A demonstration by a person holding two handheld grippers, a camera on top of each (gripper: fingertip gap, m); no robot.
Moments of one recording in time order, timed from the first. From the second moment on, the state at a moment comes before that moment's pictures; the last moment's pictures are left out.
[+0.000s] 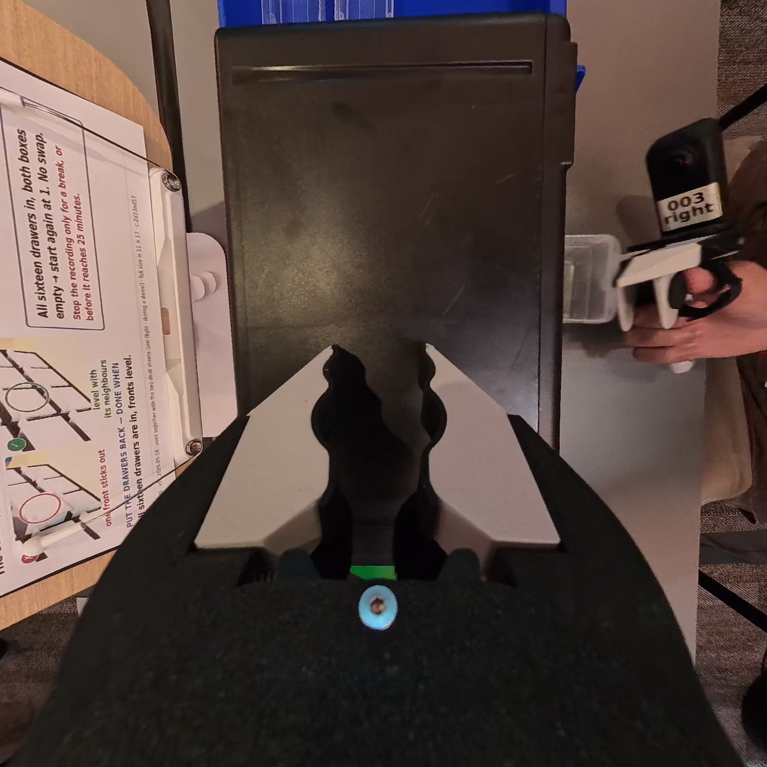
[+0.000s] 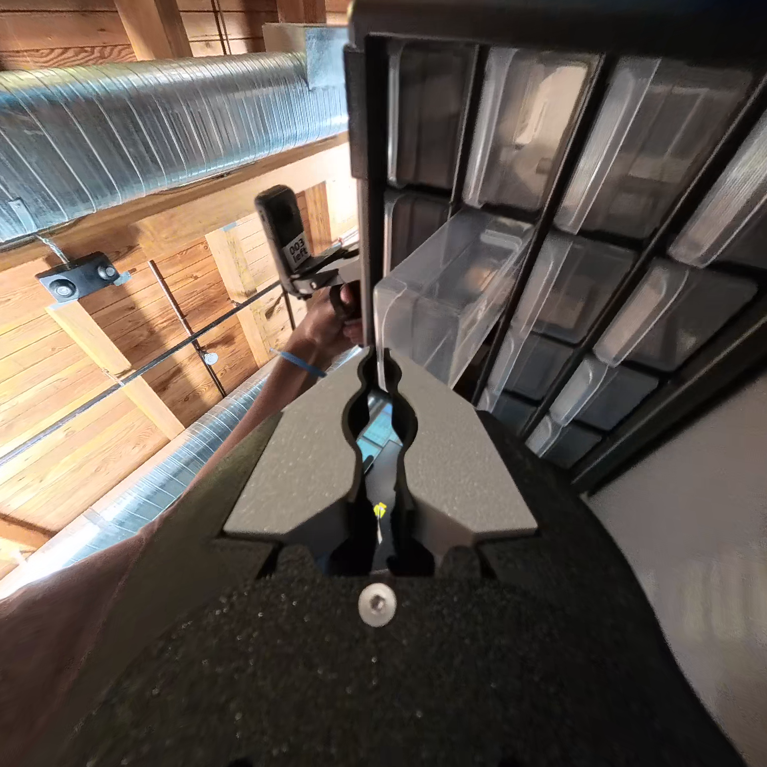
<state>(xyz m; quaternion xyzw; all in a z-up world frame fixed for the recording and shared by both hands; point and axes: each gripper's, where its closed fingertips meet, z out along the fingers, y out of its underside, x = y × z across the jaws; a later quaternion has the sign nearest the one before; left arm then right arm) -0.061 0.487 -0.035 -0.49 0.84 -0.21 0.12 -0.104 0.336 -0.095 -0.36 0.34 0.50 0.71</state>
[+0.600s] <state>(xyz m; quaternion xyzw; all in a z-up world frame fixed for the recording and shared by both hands) -0.062 0.487 -0.035 -0.49 0.84 -0.19 0.12 -0.137 0.274 -0.088 -0.39 0.32 0.50 0.70</state>
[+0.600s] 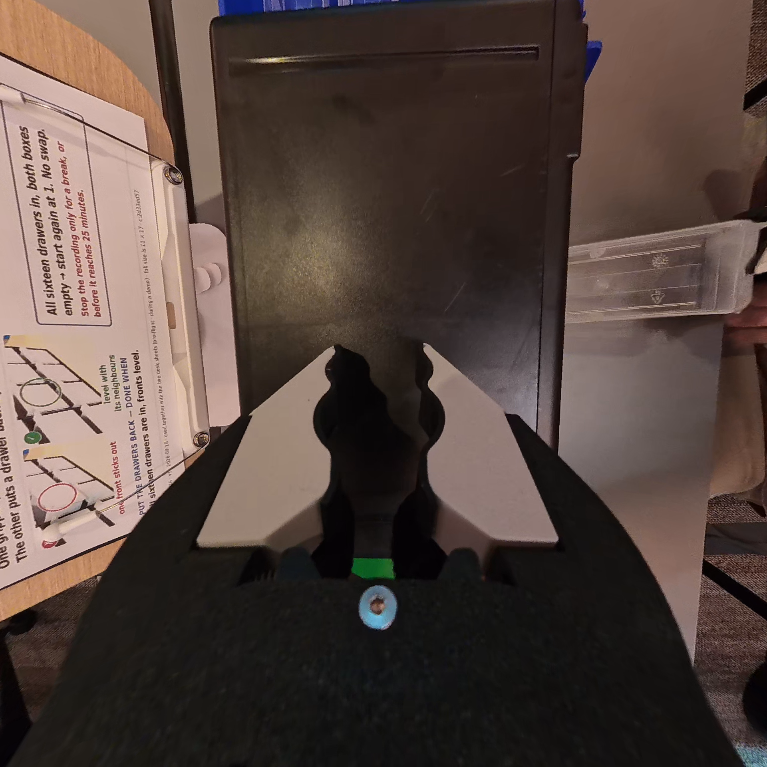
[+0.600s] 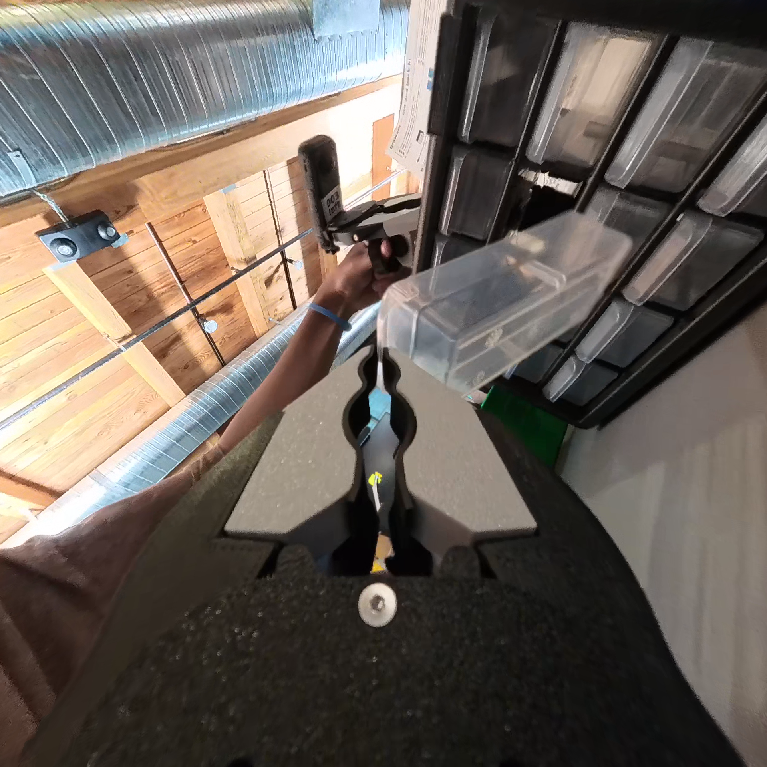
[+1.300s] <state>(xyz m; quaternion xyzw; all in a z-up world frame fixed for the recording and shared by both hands) -0.062 0.486 -0.035 -0.49 0.84 -0.20 0.13 -0.160 0.201 -0.185 -0.49 0.46 0.47 0.57</state>
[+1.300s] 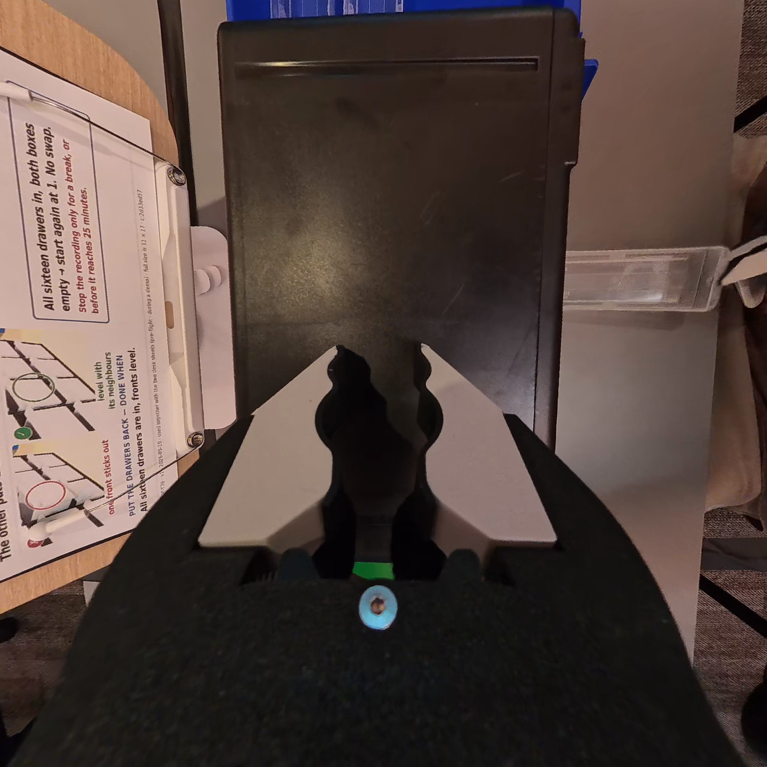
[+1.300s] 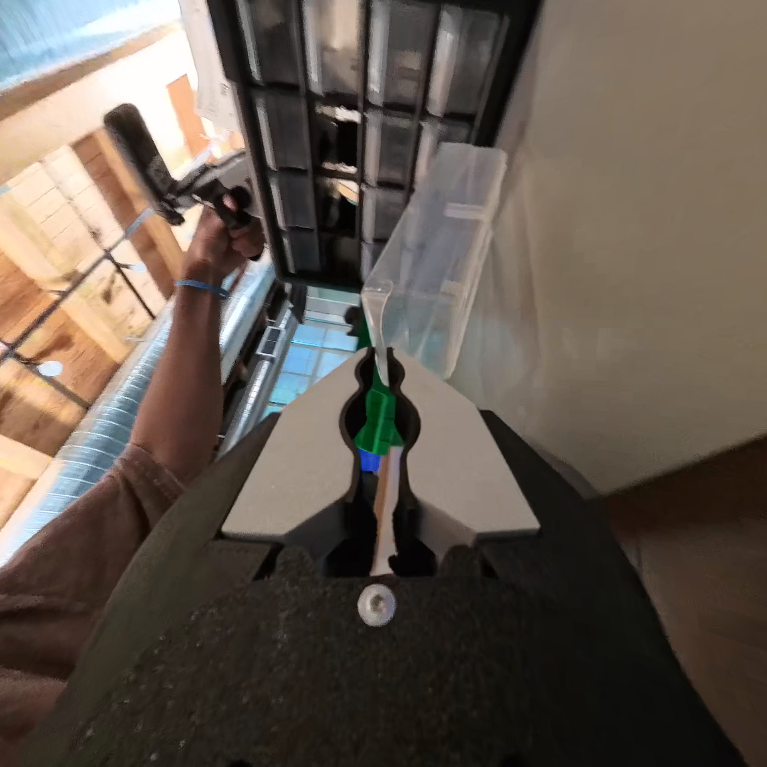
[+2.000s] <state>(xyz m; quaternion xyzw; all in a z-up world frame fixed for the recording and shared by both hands) -0.066 0.487 -0.034 -0.49 0.84 -0.19 0.14 -0.248 0.161 -0.193 -0.65 0.42 0.54 0.33</state>
